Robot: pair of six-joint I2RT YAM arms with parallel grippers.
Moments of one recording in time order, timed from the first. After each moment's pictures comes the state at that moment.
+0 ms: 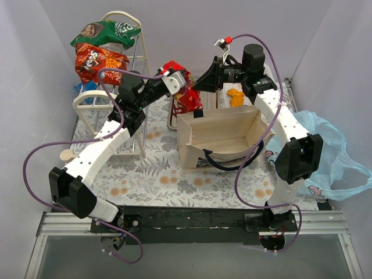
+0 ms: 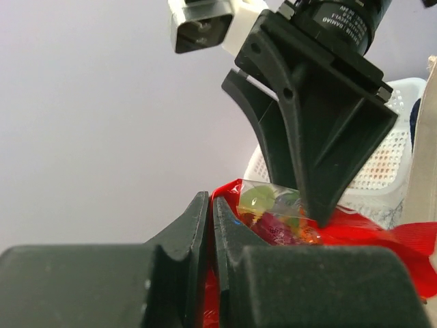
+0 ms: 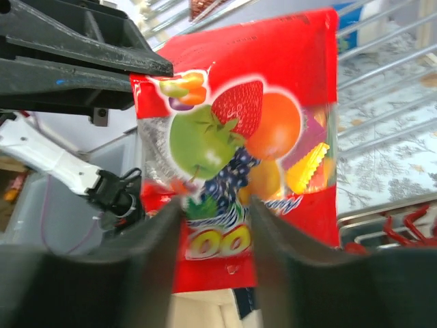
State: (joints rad) left arm -0.51 1.43 1.41 0.23 0.48 0.63; right arm 0.35 1.80 1.77 -0.04 -1.18 0.37
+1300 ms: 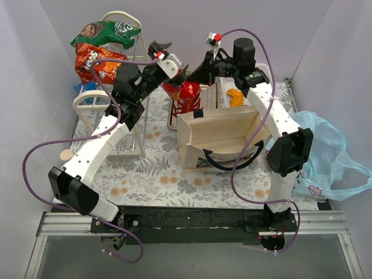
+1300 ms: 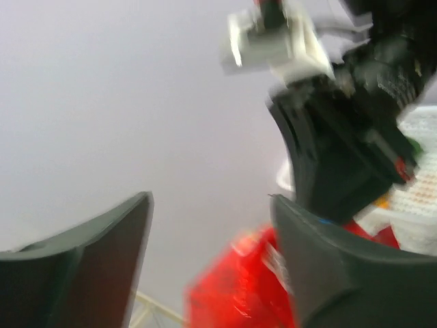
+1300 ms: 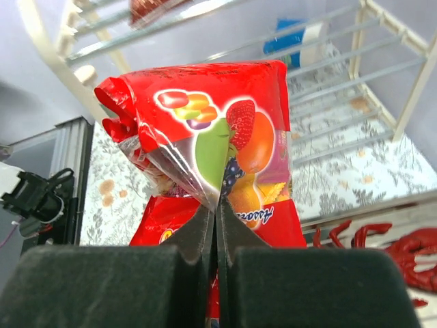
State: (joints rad) left arm -0.51 1.47 1.52 0.18 0.30 0.57; right arm 0.39 1.91 1.99 -0.19 -1.04 0.13
